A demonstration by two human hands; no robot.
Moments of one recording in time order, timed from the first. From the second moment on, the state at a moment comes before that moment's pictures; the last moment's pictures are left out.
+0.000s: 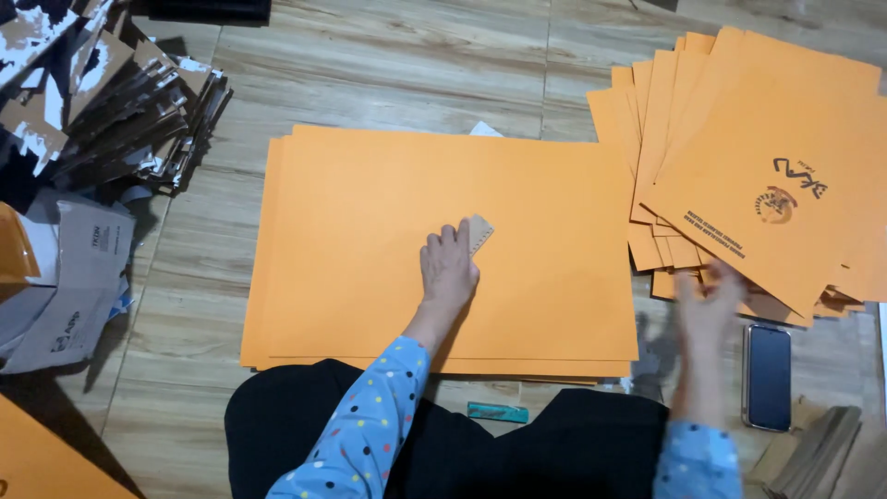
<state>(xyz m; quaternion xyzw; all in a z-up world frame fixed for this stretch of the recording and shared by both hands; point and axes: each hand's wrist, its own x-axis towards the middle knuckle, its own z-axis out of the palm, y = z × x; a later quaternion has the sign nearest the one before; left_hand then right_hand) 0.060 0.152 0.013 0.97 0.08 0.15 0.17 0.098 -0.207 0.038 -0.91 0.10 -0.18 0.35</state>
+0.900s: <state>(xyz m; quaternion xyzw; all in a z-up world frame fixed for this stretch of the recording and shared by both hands) -0.073 0.322 0.026 0.89 0.39 0.18 0.17 0.062 -0.137 0.039 -1.00 0.08 0.00 0.05</state>
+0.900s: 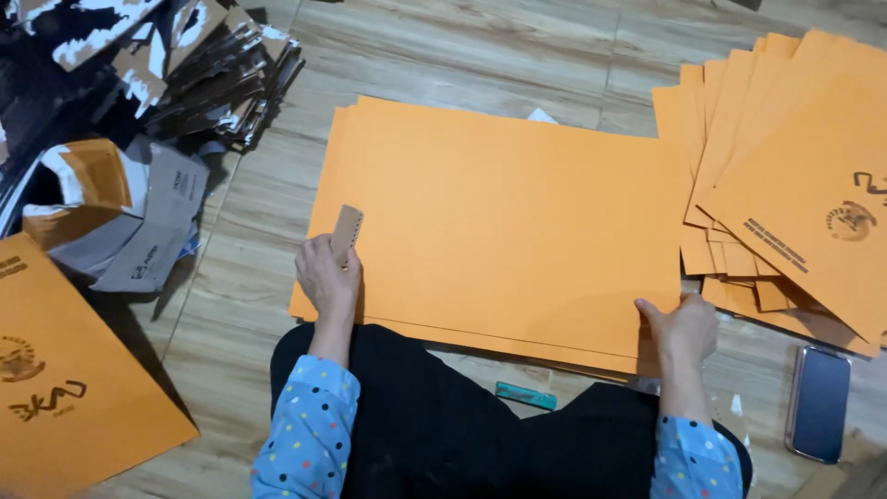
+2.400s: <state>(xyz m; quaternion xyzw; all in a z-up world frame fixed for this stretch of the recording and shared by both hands) -0.045 0.335 0.033 0.87 0.33 0.28 0.22 0.090 -0.218 0.070 -0.66 -0.01 -0.18 0.73</state>
